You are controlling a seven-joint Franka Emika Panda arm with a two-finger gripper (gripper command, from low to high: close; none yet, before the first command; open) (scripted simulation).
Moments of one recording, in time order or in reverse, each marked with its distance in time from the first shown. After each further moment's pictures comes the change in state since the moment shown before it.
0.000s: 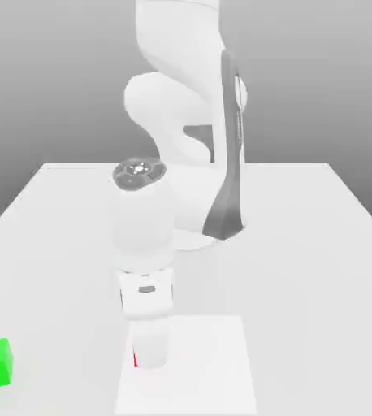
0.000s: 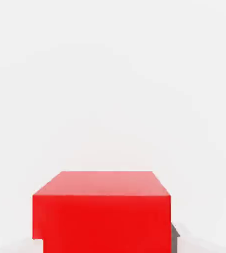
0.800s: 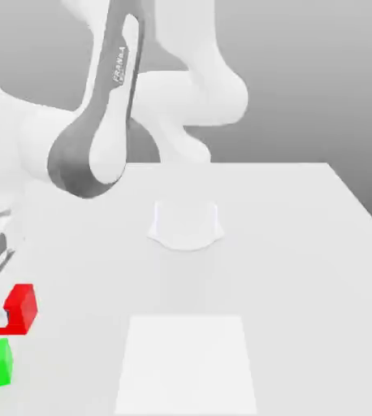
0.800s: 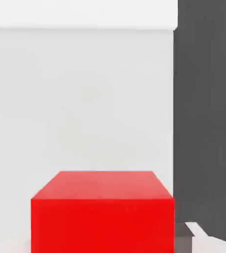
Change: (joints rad) arm -0.239 -0.059 -0.213 0.303 -0.092 -0.344 -0.186
